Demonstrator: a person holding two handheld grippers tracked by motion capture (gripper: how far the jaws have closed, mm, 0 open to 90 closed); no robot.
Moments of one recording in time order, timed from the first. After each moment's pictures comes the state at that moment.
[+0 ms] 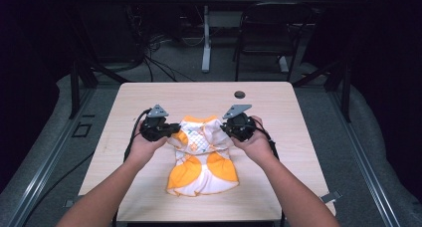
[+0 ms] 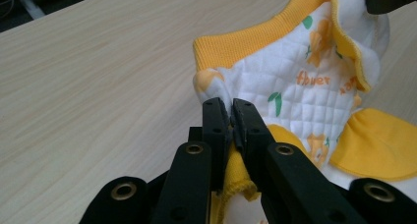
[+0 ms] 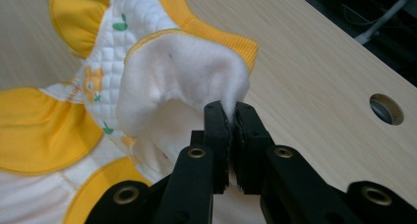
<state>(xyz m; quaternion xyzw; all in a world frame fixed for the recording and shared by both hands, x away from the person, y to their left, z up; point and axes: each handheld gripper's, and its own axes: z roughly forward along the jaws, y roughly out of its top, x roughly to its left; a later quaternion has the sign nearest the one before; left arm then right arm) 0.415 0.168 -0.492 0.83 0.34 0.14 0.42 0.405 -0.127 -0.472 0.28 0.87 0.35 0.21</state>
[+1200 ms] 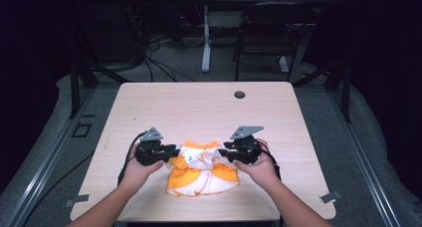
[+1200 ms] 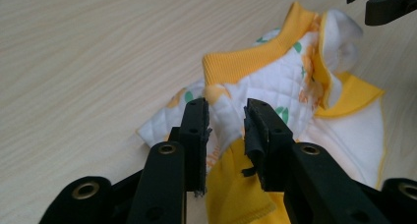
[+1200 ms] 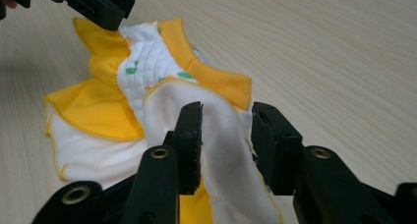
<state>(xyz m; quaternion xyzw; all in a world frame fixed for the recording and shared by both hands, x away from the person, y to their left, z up) 0.366 0.182 -0.520 0.82 0.35 0.09 0.44 0.357 -0.142 -0.504 0.31 0.85 0.41 0.12</state>
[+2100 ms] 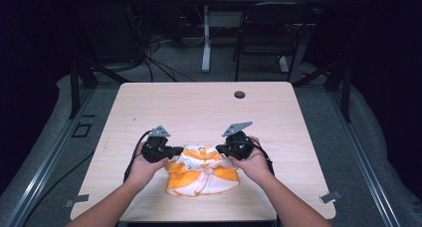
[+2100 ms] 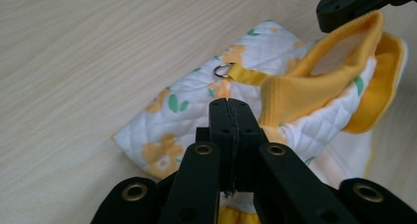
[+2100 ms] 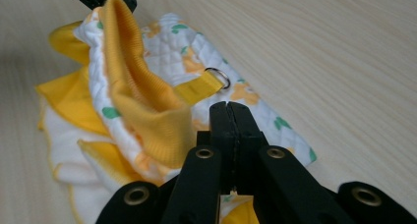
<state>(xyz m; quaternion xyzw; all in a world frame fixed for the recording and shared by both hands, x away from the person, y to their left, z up) 0.365 0.164 -0.522 0.84 0.35 0.05 0.42 0.372 -0.124 -0.513 0.31 0.87 0.38 0.09</state>
